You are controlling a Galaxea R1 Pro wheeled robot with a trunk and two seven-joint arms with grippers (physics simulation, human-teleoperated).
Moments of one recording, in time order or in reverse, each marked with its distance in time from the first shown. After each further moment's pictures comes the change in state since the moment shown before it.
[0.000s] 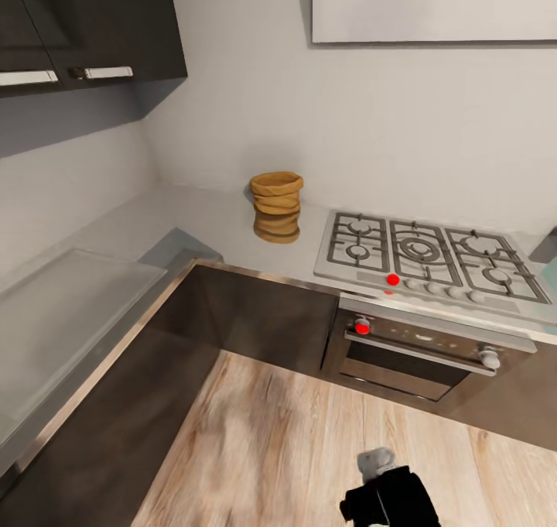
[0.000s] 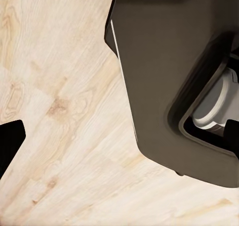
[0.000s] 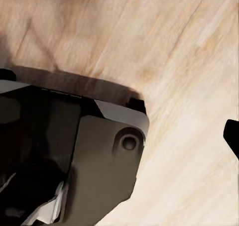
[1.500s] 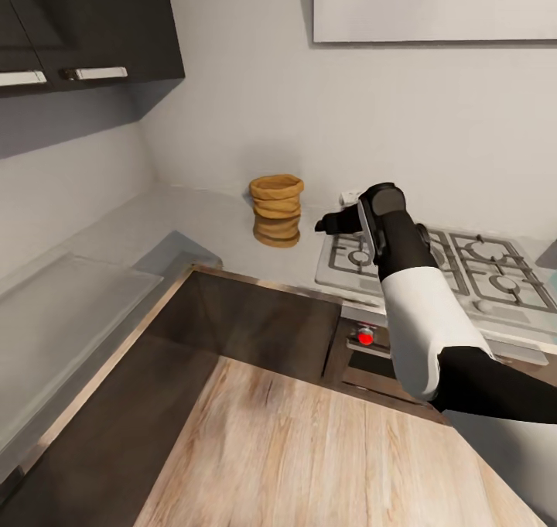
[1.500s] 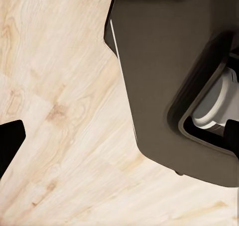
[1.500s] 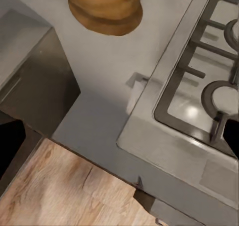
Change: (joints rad) left arm 0.000 0.000 -0.001 0.000 0.000 0.001 -0.001; right arm -1.260 0.074 -0.158 0.509 -0.007 0.001 0.009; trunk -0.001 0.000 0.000
